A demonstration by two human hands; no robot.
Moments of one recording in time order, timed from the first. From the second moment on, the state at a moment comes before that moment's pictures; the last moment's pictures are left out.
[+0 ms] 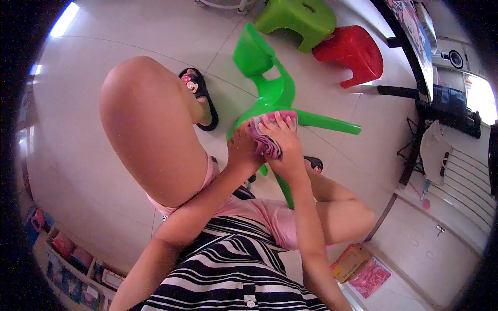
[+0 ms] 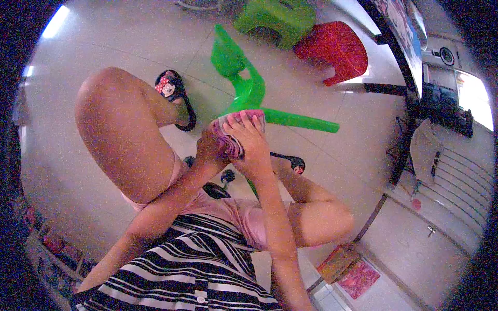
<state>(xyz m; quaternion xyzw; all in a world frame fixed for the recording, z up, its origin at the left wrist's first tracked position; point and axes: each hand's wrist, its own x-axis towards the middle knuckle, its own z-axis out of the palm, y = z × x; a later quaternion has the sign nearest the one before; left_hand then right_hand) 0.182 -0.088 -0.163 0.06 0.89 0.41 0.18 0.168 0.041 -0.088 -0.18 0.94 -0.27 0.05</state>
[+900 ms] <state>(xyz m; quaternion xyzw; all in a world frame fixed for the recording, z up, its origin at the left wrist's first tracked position) 0.177 -0.091 -0.145 0.05 0.88 0.45 0.15 0.141 0.086 -0.090 -0.11 0.97 -0.20 -0.02</state>
